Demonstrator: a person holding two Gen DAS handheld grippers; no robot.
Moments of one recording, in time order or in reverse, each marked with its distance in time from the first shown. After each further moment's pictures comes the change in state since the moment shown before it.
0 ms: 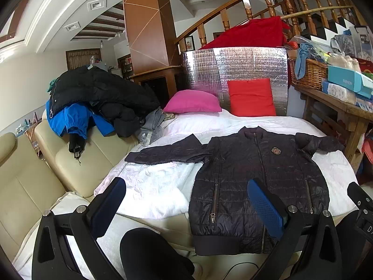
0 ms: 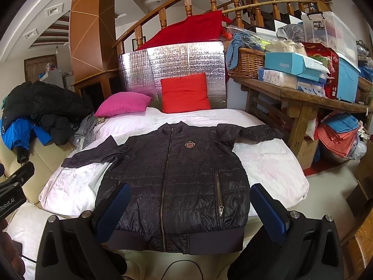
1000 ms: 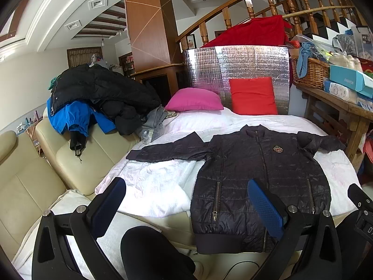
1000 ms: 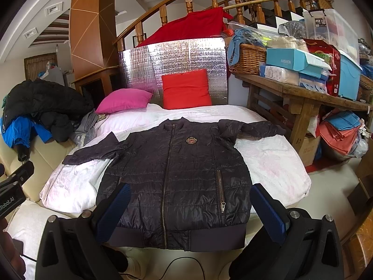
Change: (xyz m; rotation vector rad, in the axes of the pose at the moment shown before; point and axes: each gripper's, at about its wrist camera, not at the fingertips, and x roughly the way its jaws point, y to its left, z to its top) left arm 0.003 0.003 -0.002 -0.007 0.012 0.007; right arm 0.005 0.002 -0.007 -0.003 0.017 0.006
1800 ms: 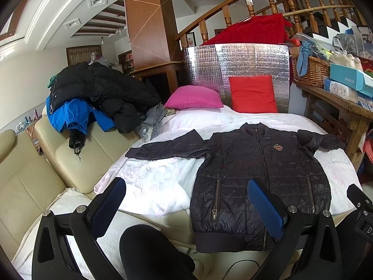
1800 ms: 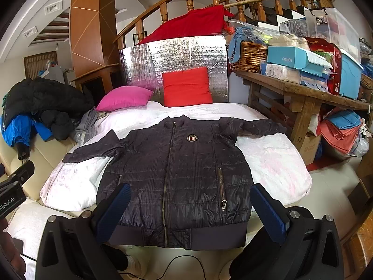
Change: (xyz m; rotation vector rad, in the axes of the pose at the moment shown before) left arm 0.003 0.003 -0.004 -0.002 0.011 -0.004; right arm 0.003 0.001 -0.002 -0.001 0.015 0.004
